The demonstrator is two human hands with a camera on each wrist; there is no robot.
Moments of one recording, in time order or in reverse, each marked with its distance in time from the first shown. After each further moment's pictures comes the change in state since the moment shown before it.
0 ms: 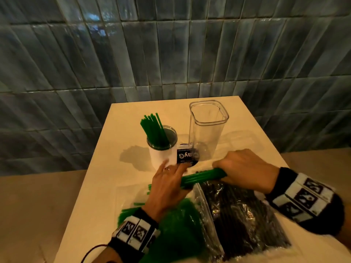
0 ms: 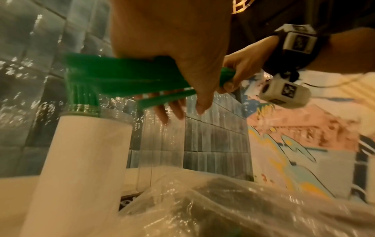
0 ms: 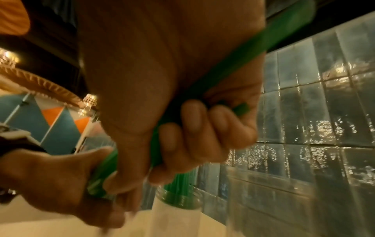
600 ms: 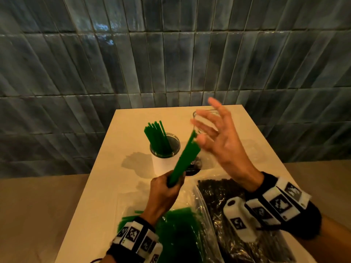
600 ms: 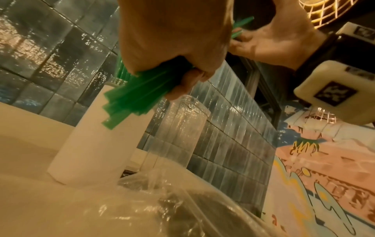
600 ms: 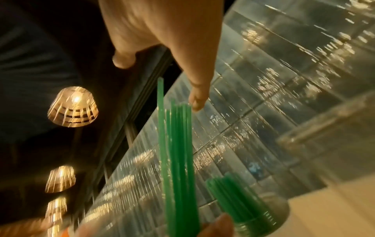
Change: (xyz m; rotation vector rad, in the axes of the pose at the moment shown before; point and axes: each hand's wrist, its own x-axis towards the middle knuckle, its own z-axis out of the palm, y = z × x) left_hand 0.003 -0.011 0.008 -0.709 0.265 -0.388; right_hand 0.029 -0.029 -0.039 1.643 0.702 -0.170
